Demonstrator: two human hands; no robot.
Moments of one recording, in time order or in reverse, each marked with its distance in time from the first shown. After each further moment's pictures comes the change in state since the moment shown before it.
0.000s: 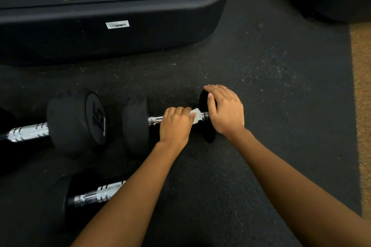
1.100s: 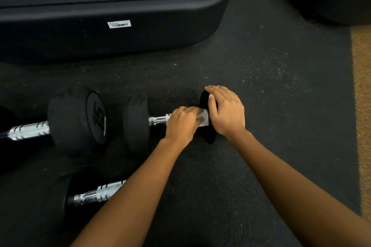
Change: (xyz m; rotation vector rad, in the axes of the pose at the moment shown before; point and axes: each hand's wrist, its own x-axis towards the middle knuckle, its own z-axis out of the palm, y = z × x) left_hand 0.006 0.011 -0.009 -0.203 -0.015 0.070; right_hand 0.000 0.002 0.001 -0.006 -0.003 -0.007
